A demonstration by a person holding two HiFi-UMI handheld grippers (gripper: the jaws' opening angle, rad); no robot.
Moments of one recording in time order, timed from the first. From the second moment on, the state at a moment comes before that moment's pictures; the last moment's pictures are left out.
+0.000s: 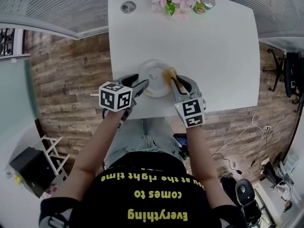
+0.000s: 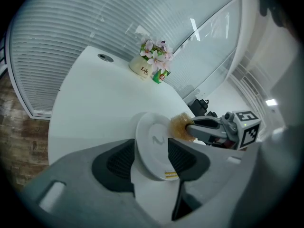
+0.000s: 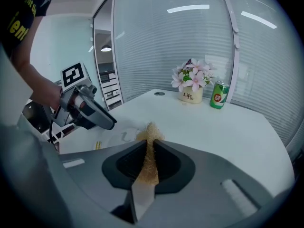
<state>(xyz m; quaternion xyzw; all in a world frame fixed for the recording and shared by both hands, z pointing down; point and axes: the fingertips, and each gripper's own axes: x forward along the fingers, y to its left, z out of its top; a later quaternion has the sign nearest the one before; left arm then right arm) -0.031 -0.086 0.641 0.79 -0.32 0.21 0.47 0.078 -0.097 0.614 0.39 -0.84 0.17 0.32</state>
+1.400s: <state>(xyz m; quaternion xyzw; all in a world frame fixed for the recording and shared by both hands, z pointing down) -0.010 -0.092 0.642 0.80 -0.28 0.22 0.49 0.085 -0.104 0.636 0.39 -0.84 0.18 0.34</state>
